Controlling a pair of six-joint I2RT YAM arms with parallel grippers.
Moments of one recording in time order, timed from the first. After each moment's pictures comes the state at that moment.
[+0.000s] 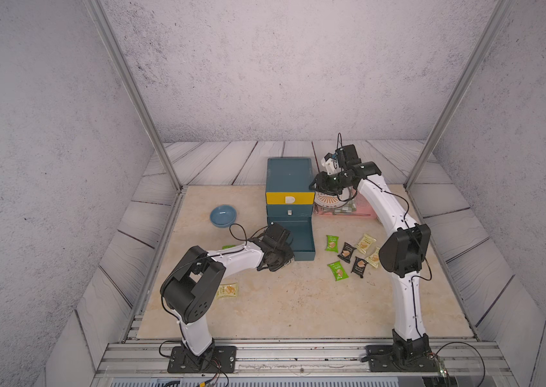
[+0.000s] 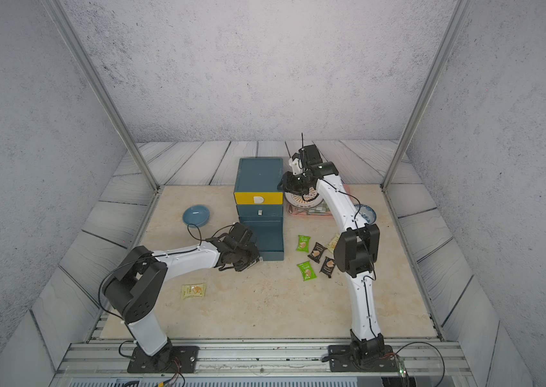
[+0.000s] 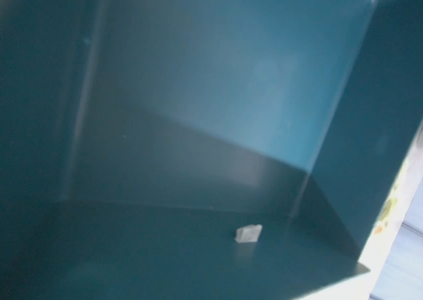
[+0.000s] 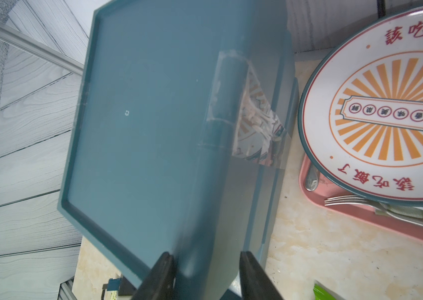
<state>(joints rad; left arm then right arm) -0.69 1.77 1.03 -0.24 0.07 -1.13 0.33 2.24 2.35 -0.99 -0.43 0.36</state>
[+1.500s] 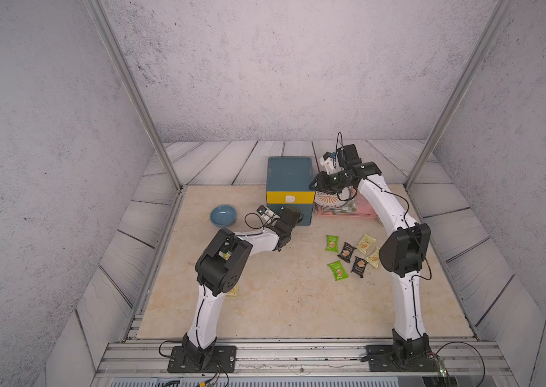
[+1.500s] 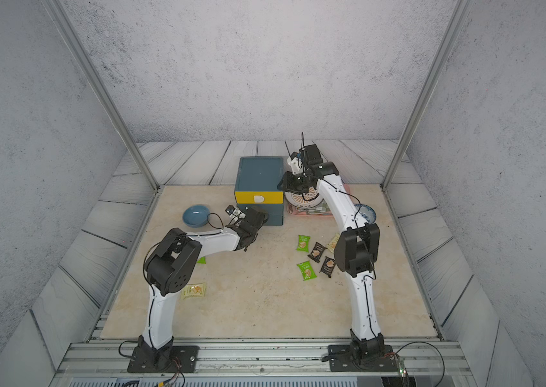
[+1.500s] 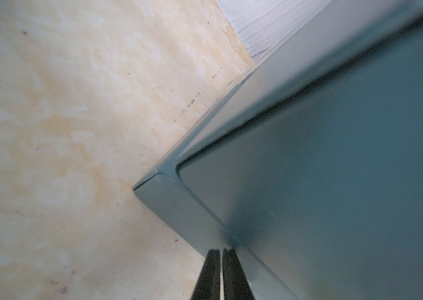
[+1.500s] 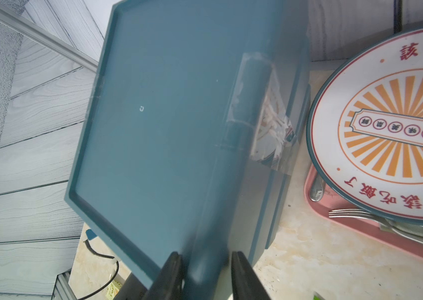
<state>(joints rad) -0.65 2.12 1.37 0.05 -0.53 -1.28 0.33 2.24 2.34 -0.96 -0.47 0.31</state>
